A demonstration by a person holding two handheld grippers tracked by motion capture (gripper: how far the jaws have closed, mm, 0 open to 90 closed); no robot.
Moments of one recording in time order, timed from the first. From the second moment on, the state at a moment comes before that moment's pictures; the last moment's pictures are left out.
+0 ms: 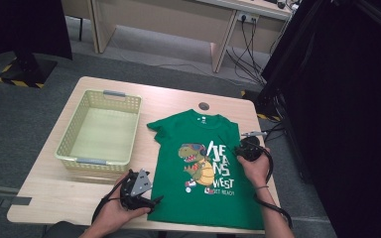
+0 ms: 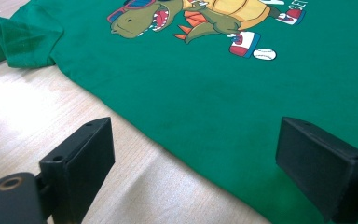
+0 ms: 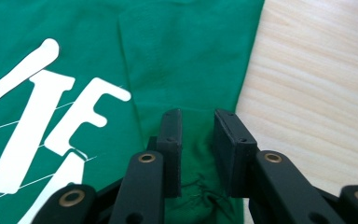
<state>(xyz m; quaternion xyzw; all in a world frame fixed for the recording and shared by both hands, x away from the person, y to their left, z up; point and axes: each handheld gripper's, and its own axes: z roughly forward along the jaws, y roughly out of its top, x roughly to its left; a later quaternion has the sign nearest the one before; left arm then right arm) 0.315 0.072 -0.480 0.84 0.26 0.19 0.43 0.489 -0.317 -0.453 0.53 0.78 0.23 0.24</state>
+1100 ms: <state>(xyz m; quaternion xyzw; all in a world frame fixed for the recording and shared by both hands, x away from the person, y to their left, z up) 0.315 0.072 -0.480 0.84 0.26 0.19 0.43 0.483 -0.320 -0.461 0.54 0.77 0.27 0.22</state>
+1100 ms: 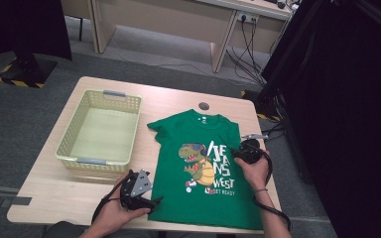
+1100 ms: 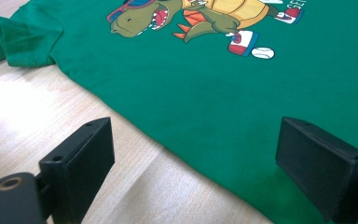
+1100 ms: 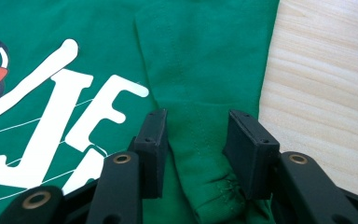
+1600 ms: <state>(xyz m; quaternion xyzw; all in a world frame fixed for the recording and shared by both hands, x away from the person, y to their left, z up) 0.314 0.072 -0.480 0.84 0.26 0.19 0.43 0.481 -0.324 -0.463 0.53 0.77 0.28 0.22</state>
